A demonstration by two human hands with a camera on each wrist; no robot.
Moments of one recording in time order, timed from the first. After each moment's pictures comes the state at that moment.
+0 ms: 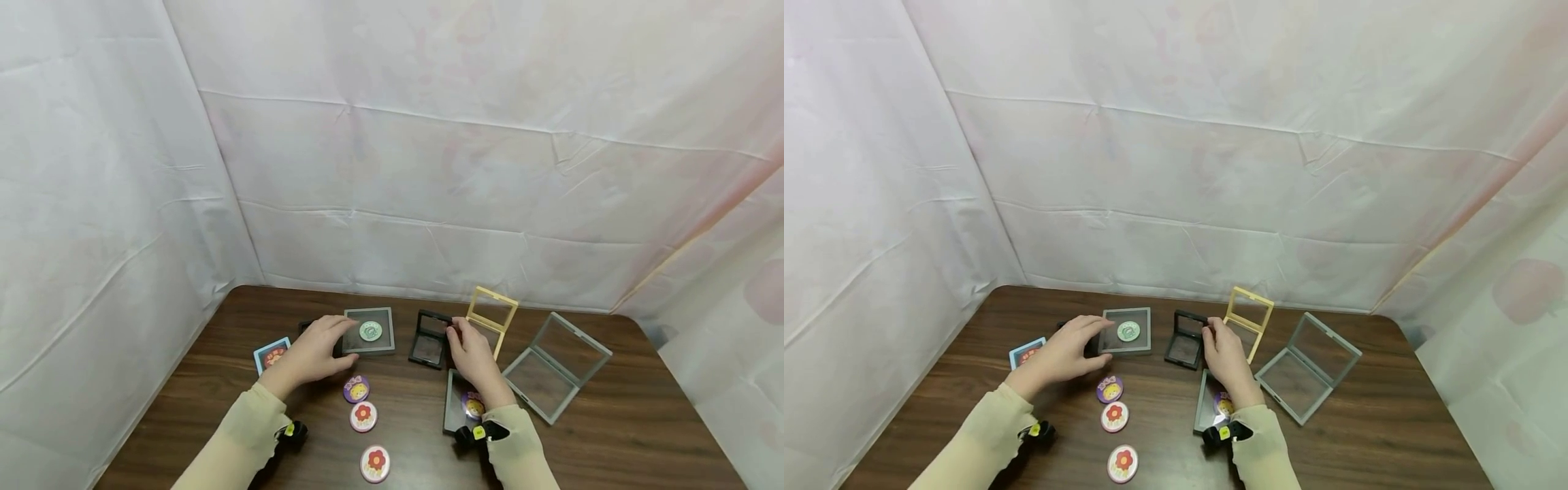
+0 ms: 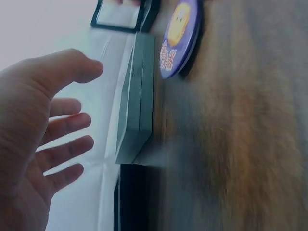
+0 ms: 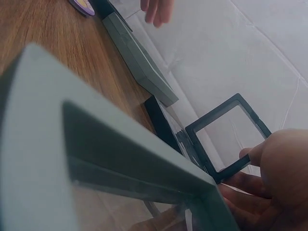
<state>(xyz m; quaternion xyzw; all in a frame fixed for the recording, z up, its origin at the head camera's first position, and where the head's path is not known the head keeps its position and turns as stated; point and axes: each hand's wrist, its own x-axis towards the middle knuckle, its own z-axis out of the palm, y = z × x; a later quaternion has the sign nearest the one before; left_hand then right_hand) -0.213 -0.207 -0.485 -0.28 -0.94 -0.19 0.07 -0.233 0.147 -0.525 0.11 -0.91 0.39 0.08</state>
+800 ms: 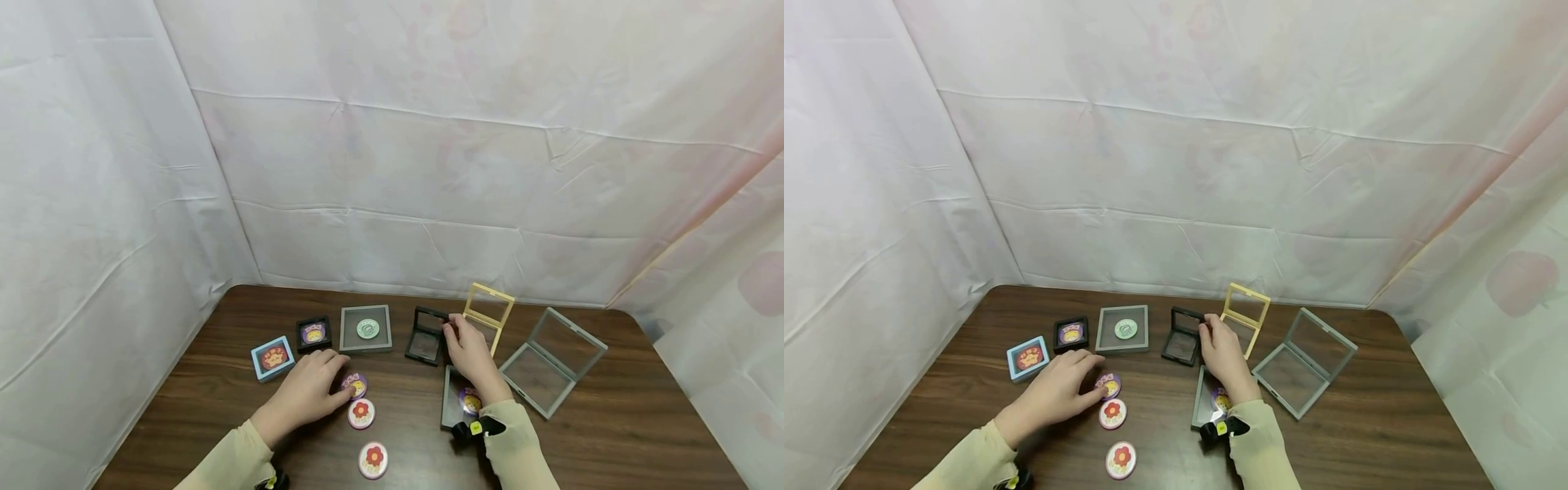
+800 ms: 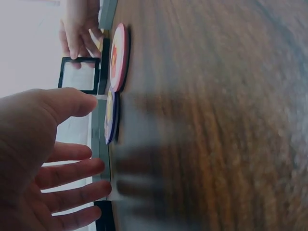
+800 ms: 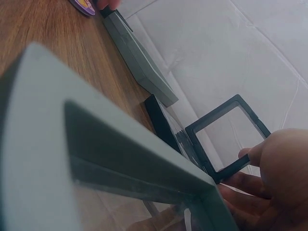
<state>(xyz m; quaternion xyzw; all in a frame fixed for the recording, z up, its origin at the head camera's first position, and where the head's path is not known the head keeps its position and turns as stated) -0.153 -0.196 -0.506 -0.25 -0.95 -0.13 0.11 -0.232 0.147 -0.523 0.11 -0.91 0.39 0.09</state>
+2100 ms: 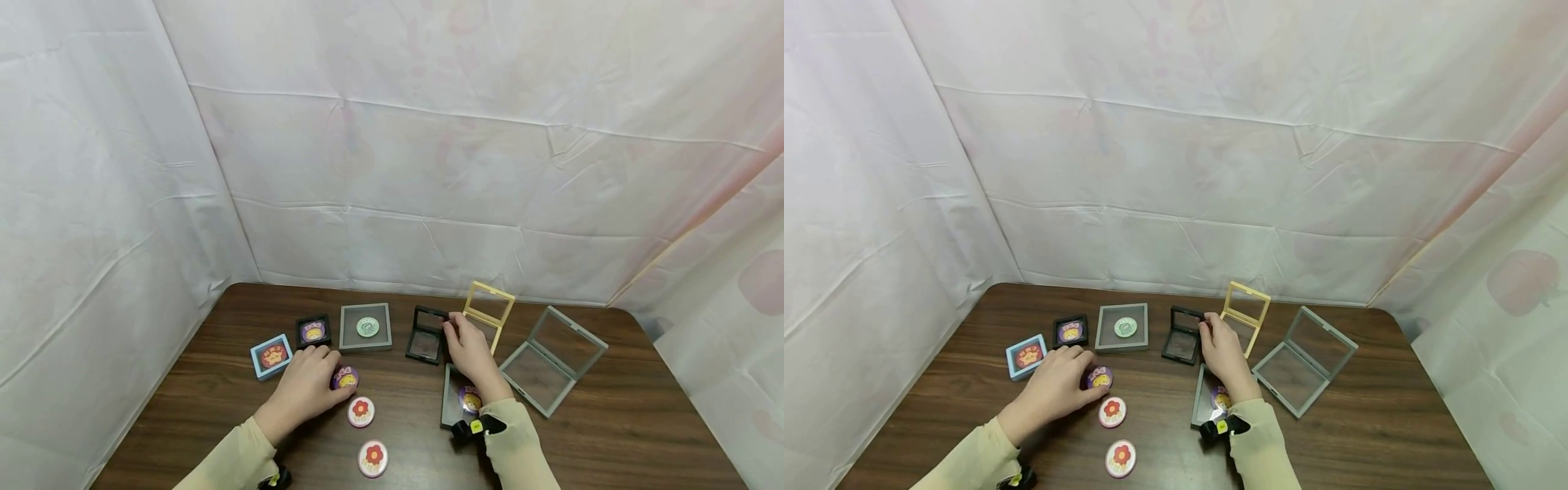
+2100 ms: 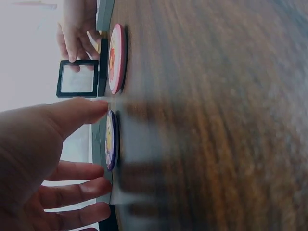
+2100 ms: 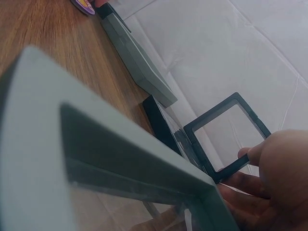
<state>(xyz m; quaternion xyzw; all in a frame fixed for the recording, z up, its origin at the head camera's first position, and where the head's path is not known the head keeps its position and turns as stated) -0.153 -0.191 -0.502 -0.20 -0.97 -0.10 0.13 -0.234 0.148 -0.524 0.11 -0.91 0.40 0.08</state>
